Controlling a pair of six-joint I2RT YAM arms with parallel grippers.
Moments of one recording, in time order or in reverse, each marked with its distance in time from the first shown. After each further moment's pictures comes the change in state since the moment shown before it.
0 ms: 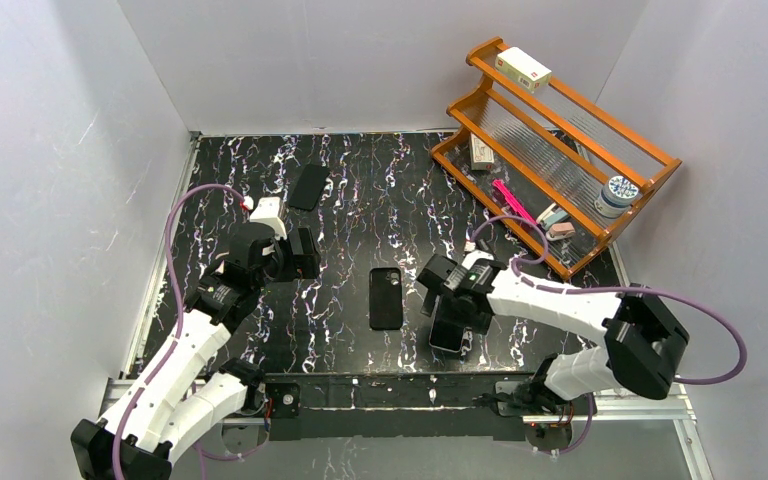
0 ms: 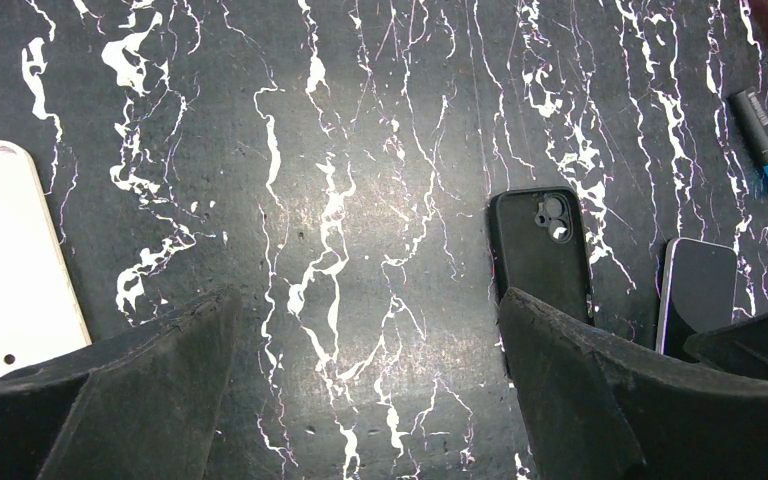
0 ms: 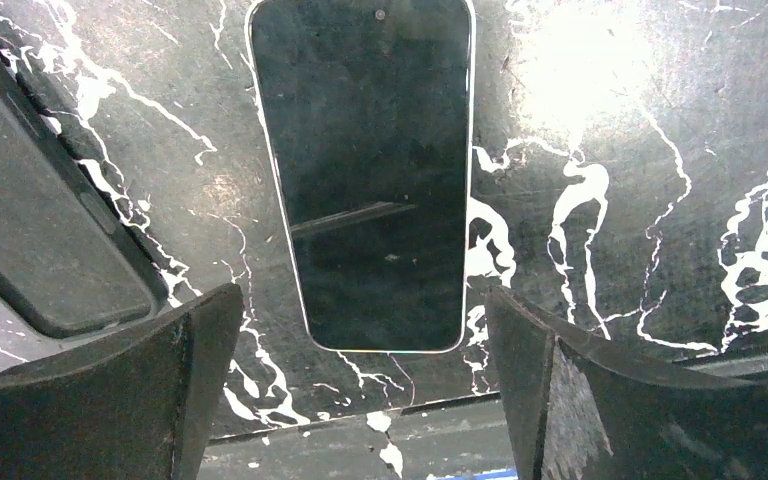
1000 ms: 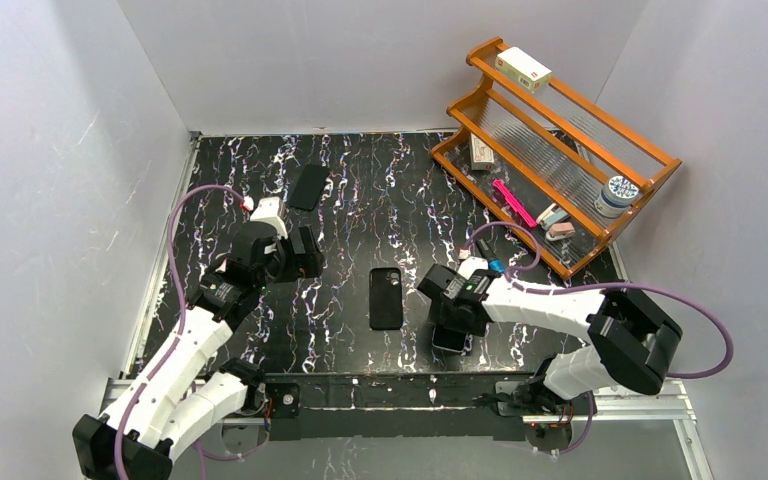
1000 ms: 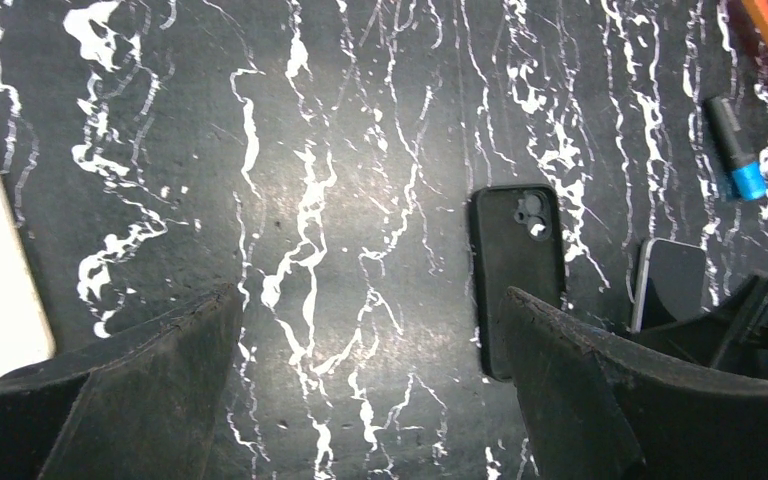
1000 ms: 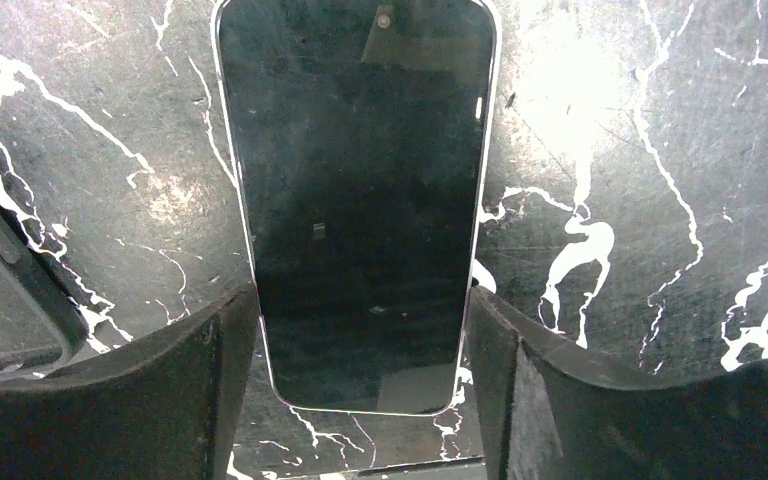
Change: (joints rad) left arm 0.000 0.019 0.000 0.000 0.016 -0.054; right arm 0.001 0.025 -0.132 0.175 0.021 -0.092
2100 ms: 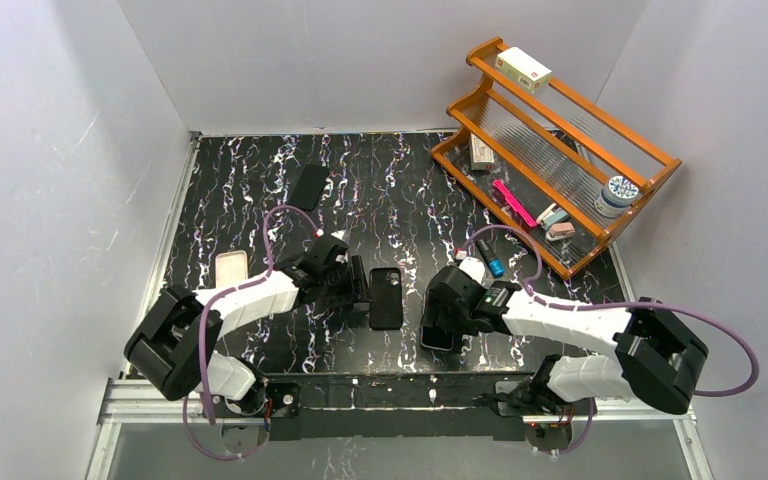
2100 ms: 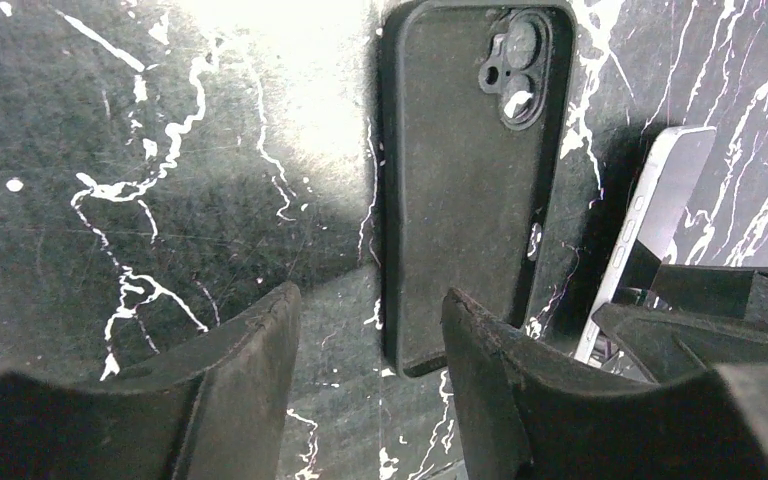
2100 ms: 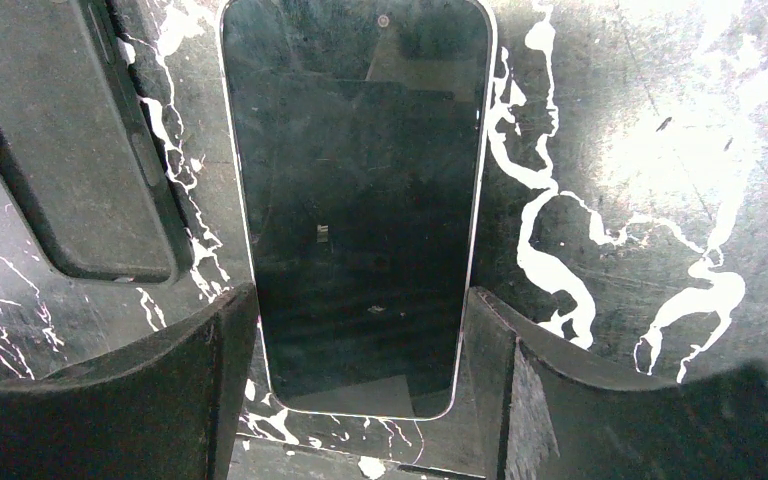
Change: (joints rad) left arm -0.227 0.559 -0.107 0.335 0.233 -0.343; right arm -0.001 -0.143 -0.124 0.240 -0.113 -0.113
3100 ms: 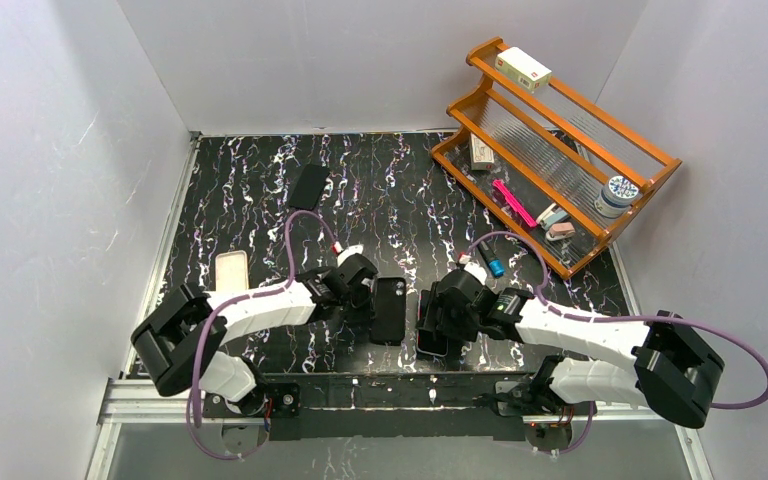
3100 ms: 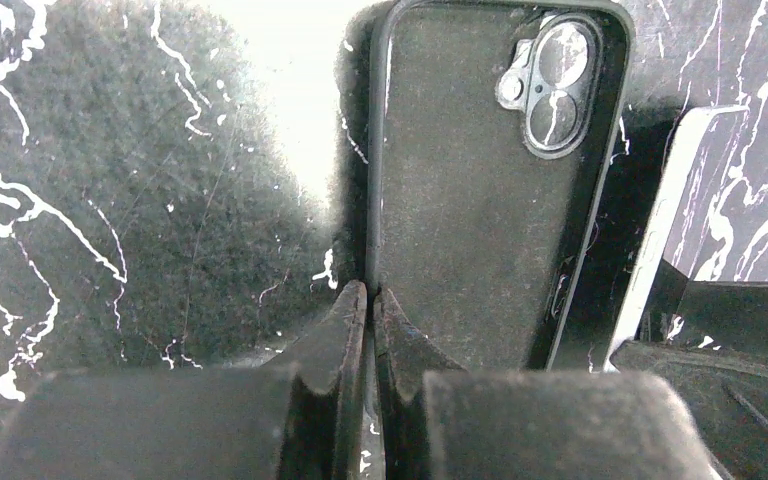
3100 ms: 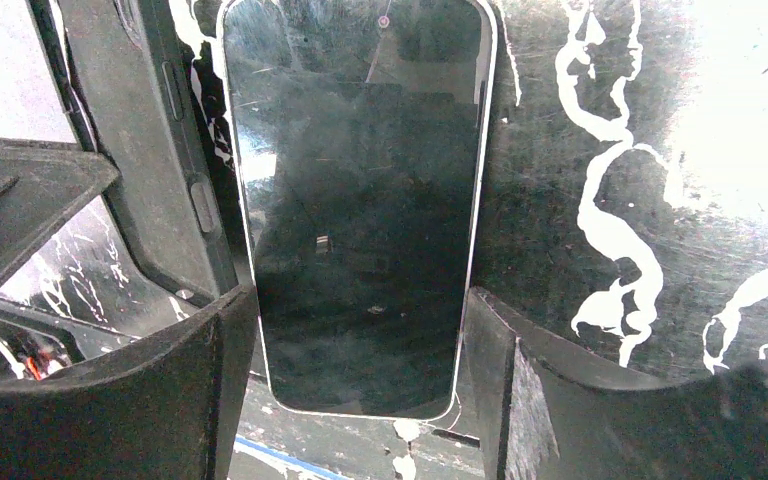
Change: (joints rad) left arm -0.231 0.041 0.047 -0.064 -0.221 -0.122; right arm -0.001 -0.108 -0.070 0.059 -0.102 0.033
